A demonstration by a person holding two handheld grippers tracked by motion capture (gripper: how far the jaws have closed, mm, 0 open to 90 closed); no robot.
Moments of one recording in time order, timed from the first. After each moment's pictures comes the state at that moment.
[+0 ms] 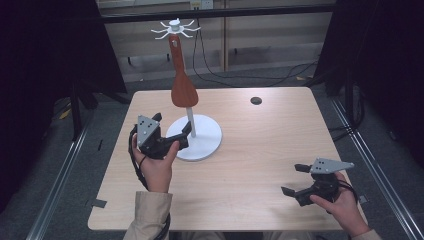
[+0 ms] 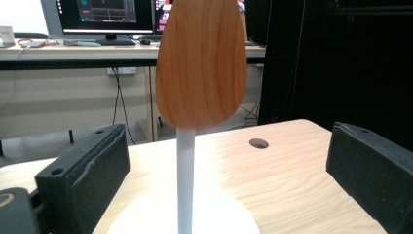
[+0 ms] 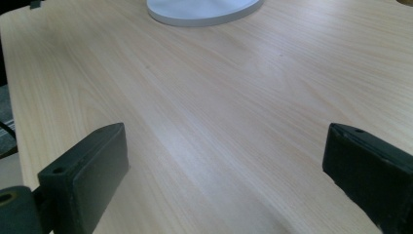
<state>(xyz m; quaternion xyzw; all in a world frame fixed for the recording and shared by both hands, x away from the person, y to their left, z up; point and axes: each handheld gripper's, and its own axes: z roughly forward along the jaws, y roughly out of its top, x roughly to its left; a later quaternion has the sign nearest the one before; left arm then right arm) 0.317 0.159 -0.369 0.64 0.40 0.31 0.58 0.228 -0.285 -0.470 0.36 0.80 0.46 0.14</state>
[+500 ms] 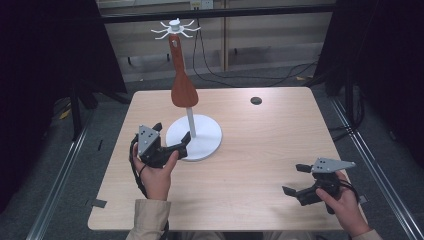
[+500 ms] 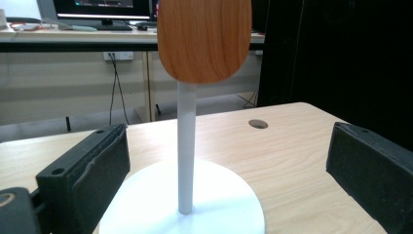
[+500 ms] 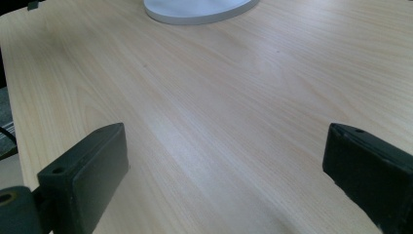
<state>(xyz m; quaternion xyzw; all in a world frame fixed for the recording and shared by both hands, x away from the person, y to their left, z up) 0.308 0.165 -0.395 0.65 0.40 0.30 0.57 0.228 -0.288 -0.471 0.36 0.80 0.46 0.13</state>
